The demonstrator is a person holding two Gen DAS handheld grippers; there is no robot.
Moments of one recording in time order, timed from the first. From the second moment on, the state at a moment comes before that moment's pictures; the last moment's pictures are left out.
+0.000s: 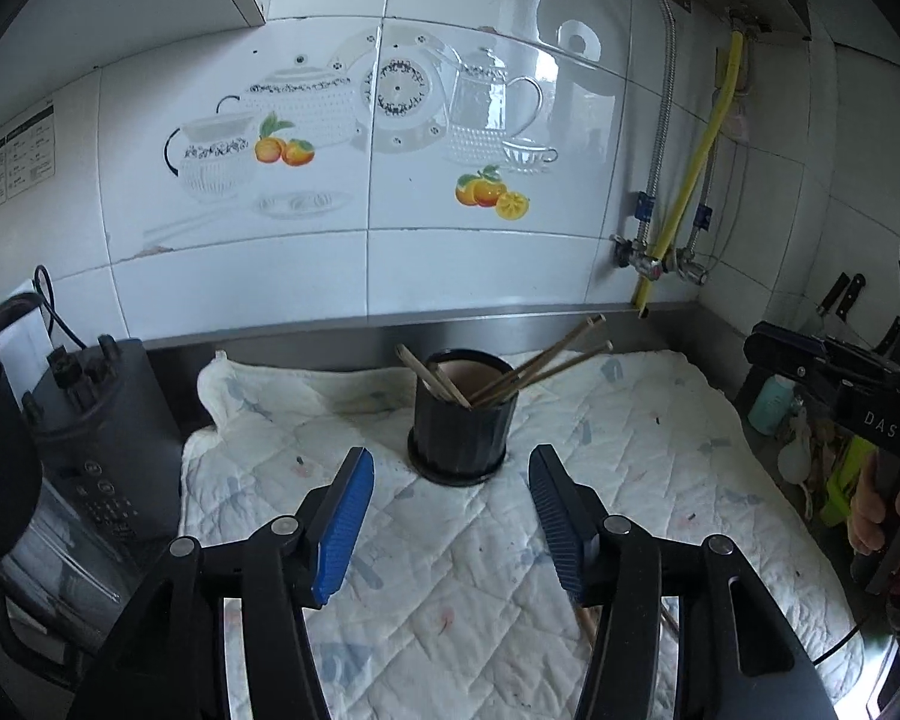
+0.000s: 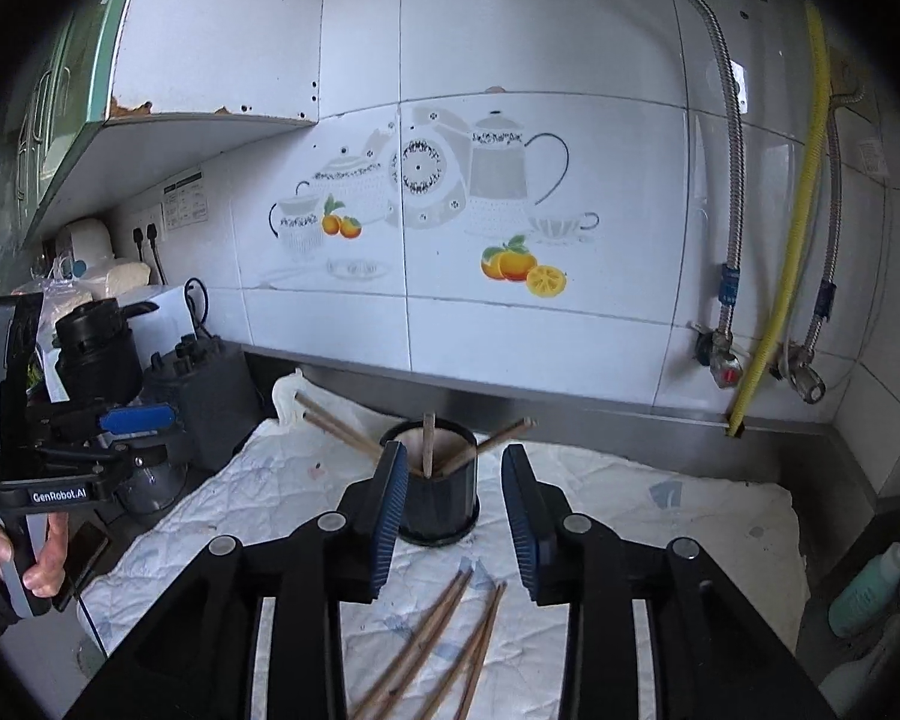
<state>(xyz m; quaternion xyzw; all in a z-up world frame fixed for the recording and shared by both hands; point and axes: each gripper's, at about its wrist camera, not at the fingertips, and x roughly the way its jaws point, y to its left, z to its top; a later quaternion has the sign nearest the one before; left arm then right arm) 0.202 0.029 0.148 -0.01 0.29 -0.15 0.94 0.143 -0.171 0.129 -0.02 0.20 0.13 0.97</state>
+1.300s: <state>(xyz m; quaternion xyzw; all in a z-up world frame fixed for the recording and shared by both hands) 0.152 -0.107 -0.067 0.02 0.41 -0.20 0.89 0.081 -0.182 -0.070 0.02 0.34 0.10 0.94</state>
